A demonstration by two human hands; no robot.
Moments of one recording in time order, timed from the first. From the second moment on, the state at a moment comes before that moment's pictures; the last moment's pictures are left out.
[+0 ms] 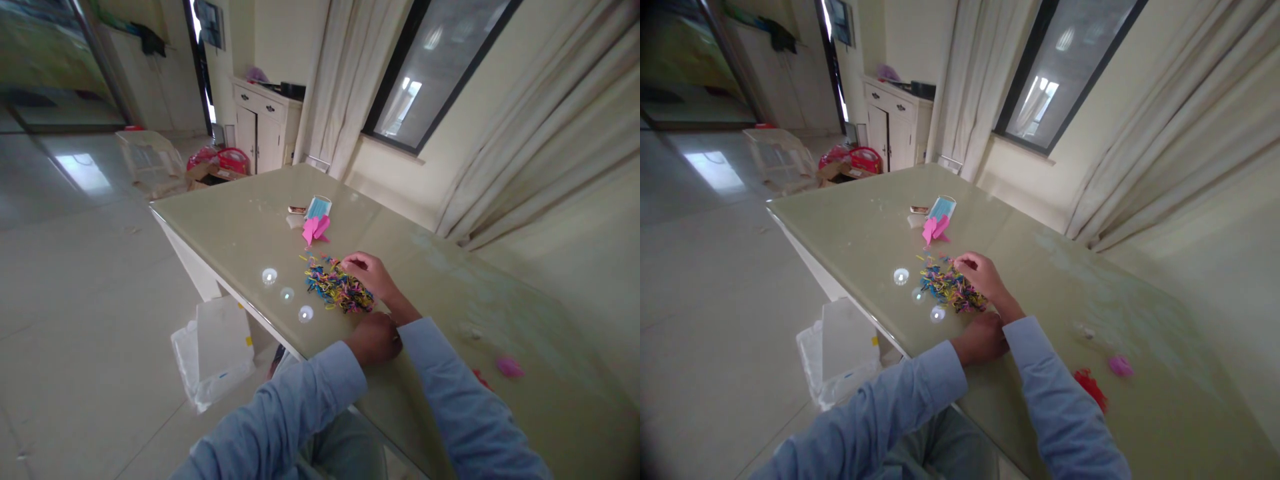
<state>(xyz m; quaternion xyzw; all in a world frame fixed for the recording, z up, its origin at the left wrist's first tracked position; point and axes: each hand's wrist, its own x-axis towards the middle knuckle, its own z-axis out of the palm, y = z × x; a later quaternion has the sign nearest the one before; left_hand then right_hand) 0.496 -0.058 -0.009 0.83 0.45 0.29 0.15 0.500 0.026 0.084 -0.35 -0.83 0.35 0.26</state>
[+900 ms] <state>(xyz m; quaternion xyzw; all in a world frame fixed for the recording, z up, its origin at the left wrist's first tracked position) 0.474 -0.076 0.016 0.81 0.45 0.27 0.24 0.761 -0.113 0.064 -0.68 -0.60 0.12 0.40</state>
